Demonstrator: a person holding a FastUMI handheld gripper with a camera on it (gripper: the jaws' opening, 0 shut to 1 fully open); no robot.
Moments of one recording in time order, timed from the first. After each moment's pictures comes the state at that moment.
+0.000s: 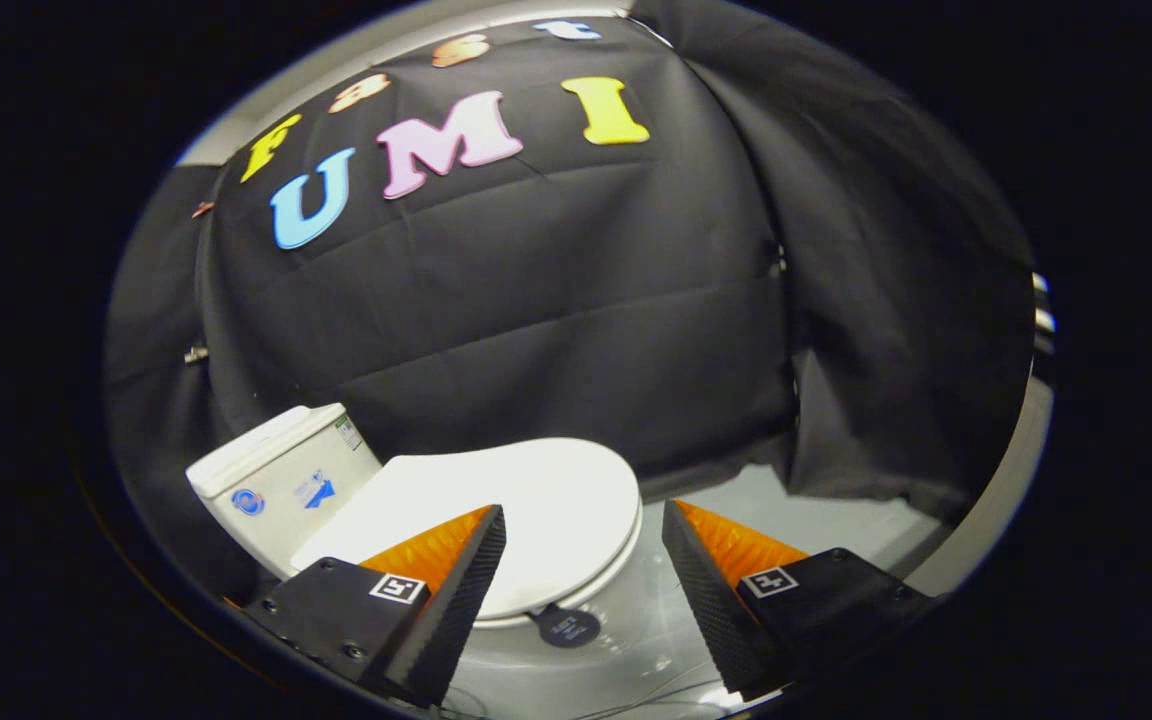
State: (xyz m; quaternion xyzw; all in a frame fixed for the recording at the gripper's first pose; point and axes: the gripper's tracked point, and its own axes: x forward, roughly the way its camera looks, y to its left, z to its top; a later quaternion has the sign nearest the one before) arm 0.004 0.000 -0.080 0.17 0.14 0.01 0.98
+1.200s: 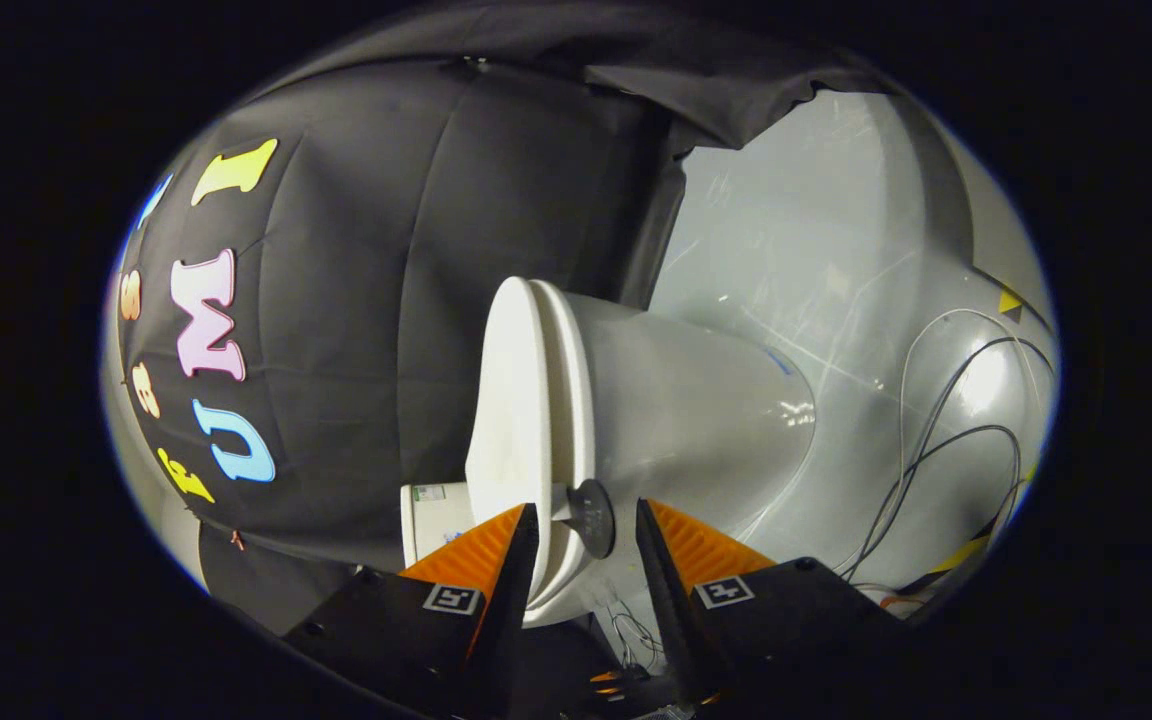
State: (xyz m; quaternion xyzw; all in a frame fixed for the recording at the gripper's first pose) arm -0.008 0.032 -0.191 0.61 0.30 -0.01 0.74
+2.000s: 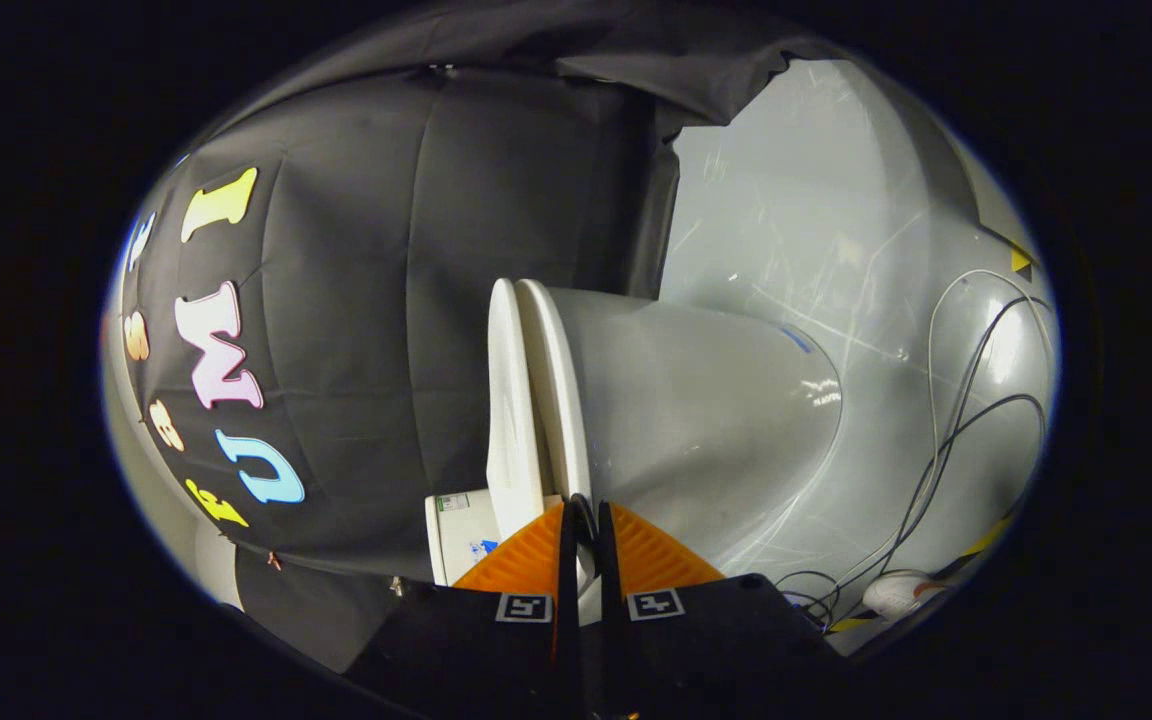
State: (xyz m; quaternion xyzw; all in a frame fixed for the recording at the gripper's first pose) arm 0.002 0.038 -0.195 0.65 0.29 0.02 0.71
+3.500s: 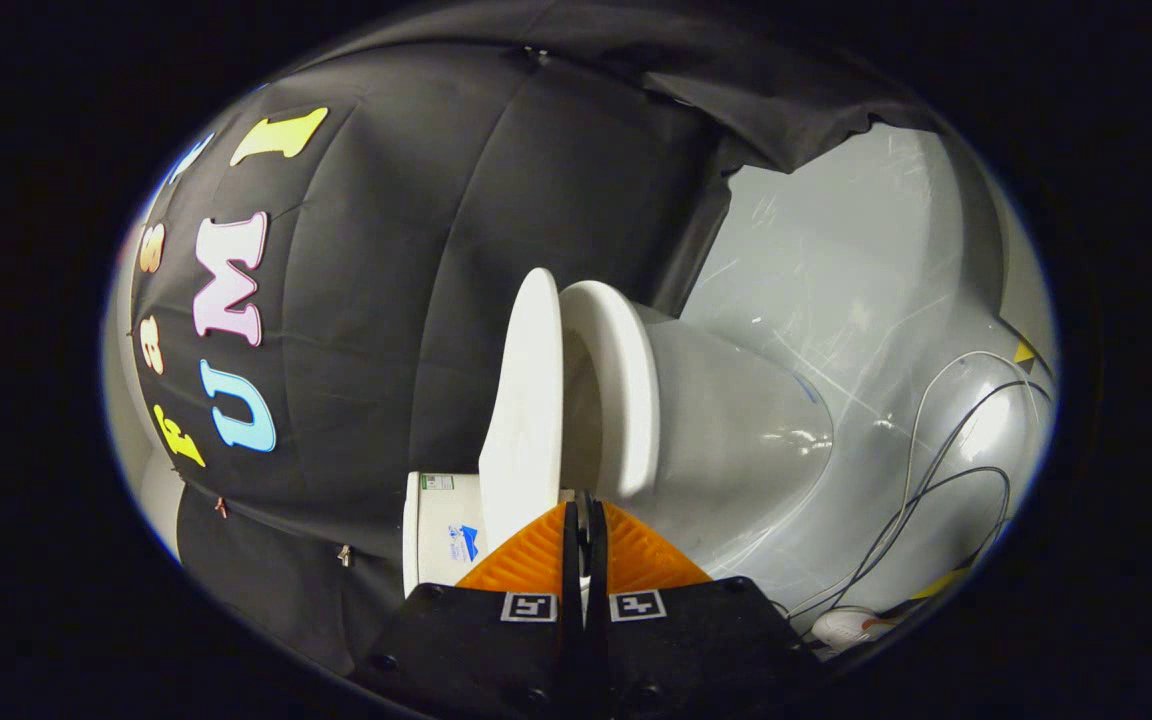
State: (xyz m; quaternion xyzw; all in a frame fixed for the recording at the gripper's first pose) arm 0.026 0.049 -0.173 0.55 0.28 0.03 0.78
